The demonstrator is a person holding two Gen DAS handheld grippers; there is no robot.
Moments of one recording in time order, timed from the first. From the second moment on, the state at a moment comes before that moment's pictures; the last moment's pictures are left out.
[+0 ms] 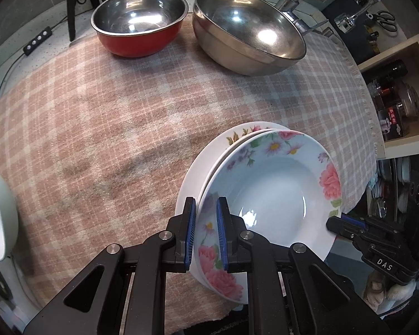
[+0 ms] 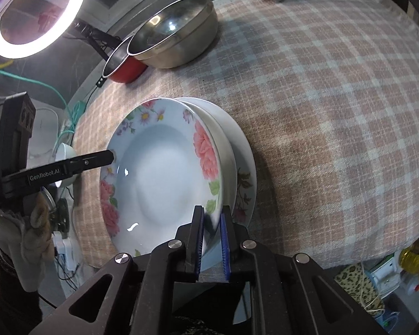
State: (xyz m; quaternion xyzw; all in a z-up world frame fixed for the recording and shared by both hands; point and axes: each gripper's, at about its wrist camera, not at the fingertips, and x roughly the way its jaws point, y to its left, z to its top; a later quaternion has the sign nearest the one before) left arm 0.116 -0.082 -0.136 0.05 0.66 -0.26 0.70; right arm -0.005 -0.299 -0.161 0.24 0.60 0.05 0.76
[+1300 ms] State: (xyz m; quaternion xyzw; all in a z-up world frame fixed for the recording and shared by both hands) left arm 0.103 -0.027 -0.089 -0.04 0.59 -0.21 0.78; right arm -0.004 -0.325 -0.115 0.21 0.52 0.04 0.83
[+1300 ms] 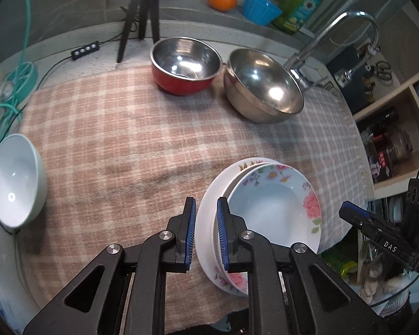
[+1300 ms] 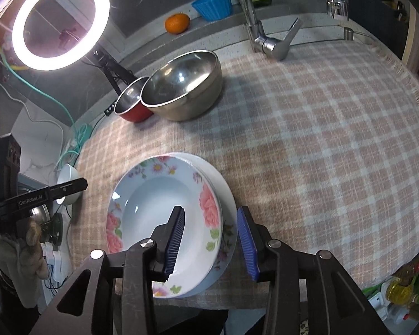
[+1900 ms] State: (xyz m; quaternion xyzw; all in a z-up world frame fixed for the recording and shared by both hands) left arm 0.109 -0.052 -0.079 -0.11 0.56 -0.19 0.80; right arm 0.061 -0.348 -0.088 0.13 0.47 0.09 0.87
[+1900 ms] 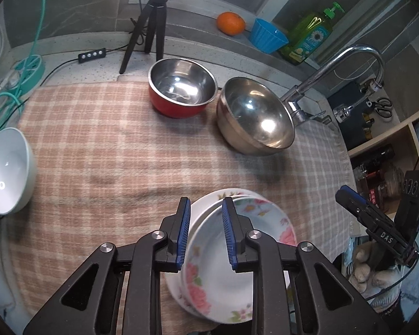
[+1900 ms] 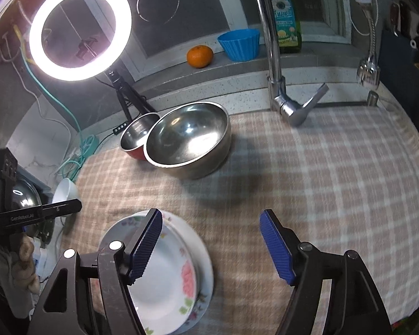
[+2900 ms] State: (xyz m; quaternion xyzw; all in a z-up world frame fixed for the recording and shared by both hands) left arm 0.201 -0.109 -0.112 -0.20 0.58 -0.14 0.78; right arm 0.193 -0.379 -0.130 0.24 0.52 0.12 0.82
